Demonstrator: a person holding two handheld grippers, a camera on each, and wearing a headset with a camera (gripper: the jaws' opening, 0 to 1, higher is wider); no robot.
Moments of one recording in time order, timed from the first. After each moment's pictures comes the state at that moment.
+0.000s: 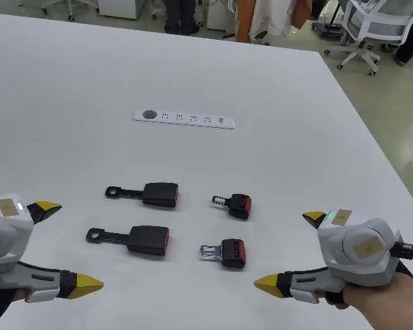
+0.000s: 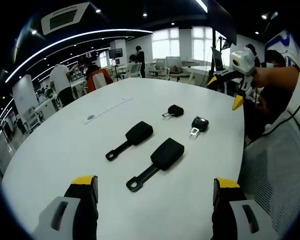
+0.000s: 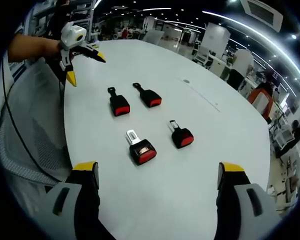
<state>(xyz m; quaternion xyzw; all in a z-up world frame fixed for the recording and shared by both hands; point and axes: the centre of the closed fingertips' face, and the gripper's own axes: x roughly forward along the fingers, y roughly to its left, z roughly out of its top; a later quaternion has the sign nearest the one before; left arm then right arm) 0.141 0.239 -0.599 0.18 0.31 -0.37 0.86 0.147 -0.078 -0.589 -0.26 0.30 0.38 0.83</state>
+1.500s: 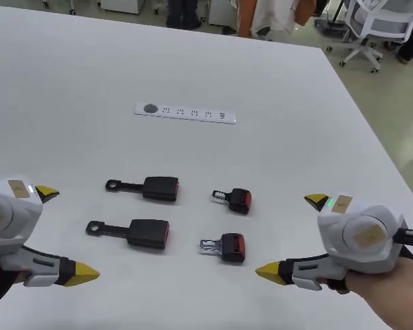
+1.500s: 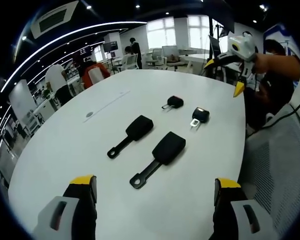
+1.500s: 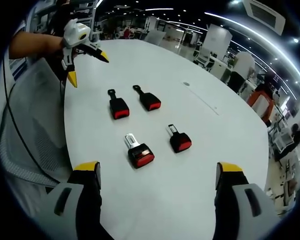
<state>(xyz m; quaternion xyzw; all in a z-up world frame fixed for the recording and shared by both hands) 0.146 0.230 -0.598 0.20 0.33 -0.38 0.84 0.155 -0.075 -0.577 -0.27 0.30 0.38 0.83</state>
